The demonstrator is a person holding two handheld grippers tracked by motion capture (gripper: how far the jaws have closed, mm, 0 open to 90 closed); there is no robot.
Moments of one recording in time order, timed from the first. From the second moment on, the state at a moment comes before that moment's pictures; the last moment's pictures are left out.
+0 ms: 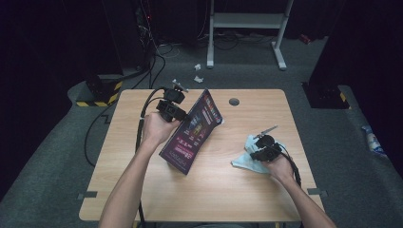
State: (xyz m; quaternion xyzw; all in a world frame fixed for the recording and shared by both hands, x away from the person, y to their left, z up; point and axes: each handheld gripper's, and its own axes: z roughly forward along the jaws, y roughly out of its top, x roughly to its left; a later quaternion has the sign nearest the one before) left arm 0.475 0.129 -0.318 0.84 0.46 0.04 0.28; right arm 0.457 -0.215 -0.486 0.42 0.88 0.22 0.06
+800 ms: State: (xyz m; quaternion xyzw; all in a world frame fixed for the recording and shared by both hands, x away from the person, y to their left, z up) left arm 0.467 0.097 -0.323 0.87 0.41 0.01 0.27; right arm 0.466 -0.143 -0.425 0.35 0.87 0.33 0.09
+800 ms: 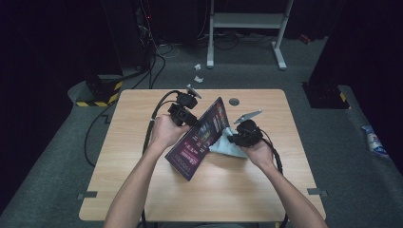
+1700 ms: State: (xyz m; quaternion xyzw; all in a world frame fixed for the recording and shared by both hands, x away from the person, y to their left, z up) left arm 0.467 0.071 -0.331 0.89 0.39 0.01 0.25; right arm 0.447 -0.112 -0.373 0.28 0.86 0.41 0.12
